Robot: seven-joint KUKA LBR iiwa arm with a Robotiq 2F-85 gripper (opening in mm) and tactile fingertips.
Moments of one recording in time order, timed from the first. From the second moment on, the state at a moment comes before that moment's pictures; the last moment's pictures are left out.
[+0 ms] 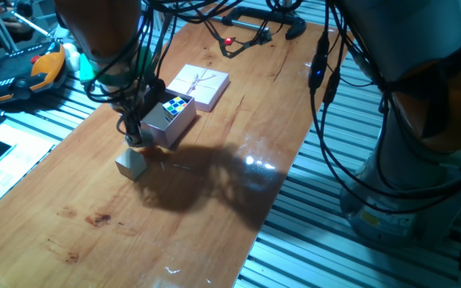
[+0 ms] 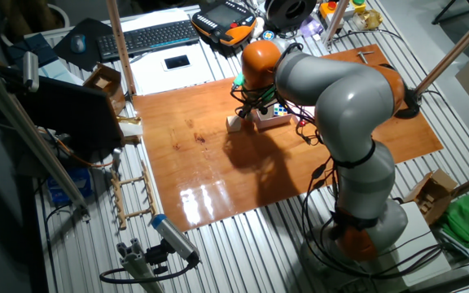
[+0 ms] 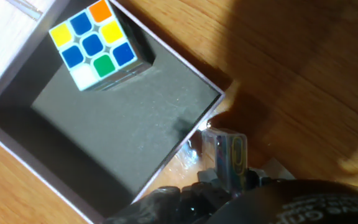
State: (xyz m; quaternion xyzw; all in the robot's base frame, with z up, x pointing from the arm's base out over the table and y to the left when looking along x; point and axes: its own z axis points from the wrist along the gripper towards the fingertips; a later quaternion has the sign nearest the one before) arm 0.601 0.115 0.086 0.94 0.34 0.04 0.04
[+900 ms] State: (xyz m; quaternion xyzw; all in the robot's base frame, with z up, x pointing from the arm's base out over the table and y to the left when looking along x) arm 0.602 0.111 0.071 0.94 0.35 0.03 0.04
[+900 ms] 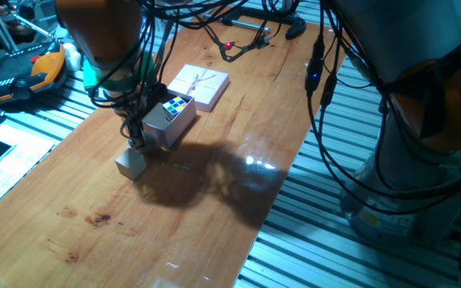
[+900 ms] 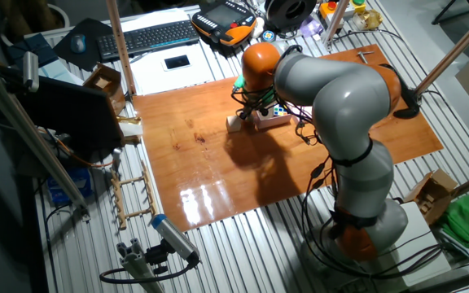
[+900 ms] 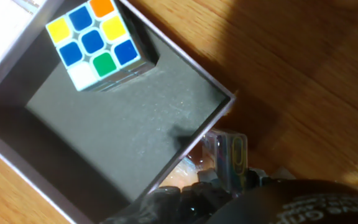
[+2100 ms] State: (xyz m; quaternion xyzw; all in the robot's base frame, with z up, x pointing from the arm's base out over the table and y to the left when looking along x) arm 0.609 0.097 0.119 0.92 0.40 0.00 0.05
